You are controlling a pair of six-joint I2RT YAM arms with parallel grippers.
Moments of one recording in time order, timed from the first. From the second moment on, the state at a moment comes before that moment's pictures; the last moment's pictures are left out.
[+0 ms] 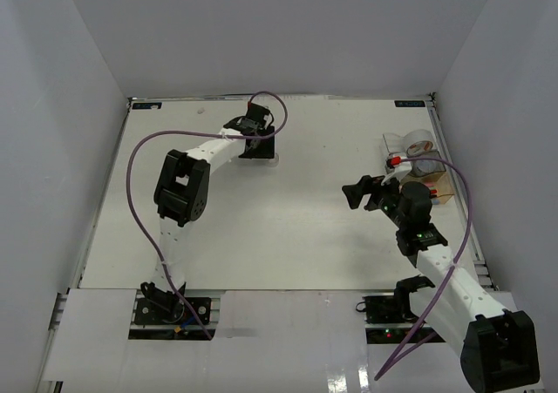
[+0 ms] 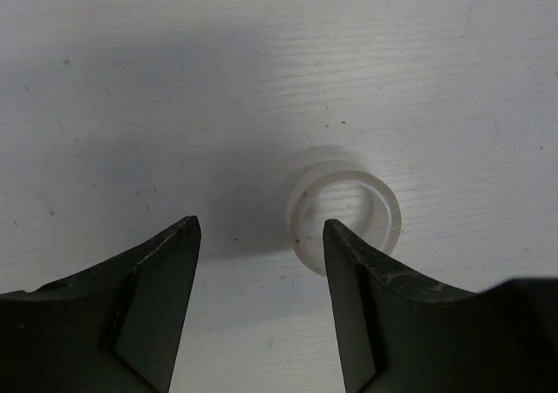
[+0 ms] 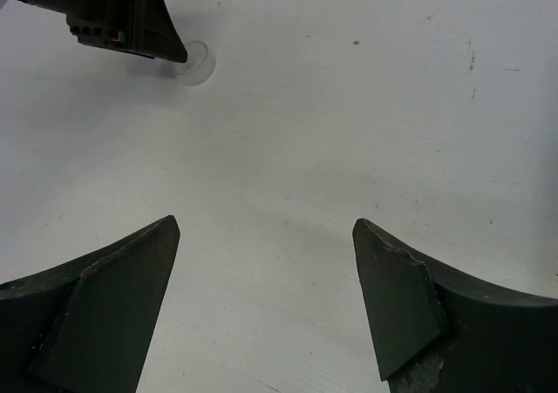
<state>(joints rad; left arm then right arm) -0.46 2.20 1.74 -0.48 -0.14 -0.33 0.25 0.84 0.36 0.26 -0.26 0.25</state>
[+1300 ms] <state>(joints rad) -0.82 1.69 1.25 -0.03 -0.07 -0.29 0.38 1.15 0.75 0.07 -0.54 0.40</state>
